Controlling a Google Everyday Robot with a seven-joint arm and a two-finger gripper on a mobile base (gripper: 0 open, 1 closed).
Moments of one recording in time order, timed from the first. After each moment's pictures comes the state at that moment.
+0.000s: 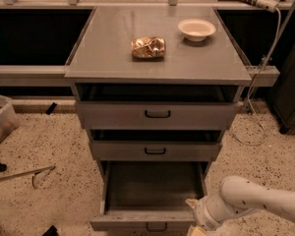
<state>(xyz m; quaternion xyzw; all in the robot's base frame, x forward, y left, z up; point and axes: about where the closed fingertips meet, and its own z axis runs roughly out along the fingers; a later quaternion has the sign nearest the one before) 0.370 -0.138 0.412 -0.56 0.78 0.25 0.14</state>
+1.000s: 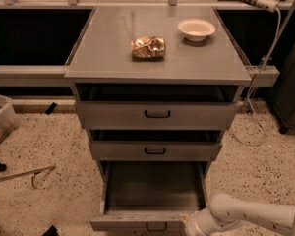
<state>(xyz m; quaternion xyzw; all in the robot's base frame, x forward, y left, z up) 0.359 -0.117 0.289 -0.53 0.77 0.31 0.14</state>
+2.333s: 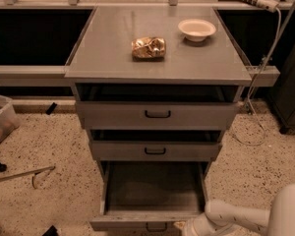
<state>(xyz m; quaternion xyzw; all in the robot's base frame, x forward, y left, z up) 0.356 -0.114 0.215 -0.51 0.77 0.36 0.12</state>
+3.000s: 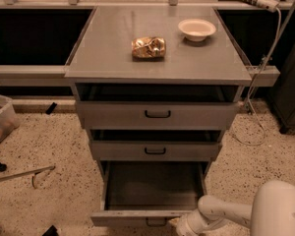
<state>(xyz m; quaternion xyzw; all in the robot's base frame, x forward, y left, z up) 0.379 -0.096 0.182 -0.52 0.77 0.37 0.12</state>
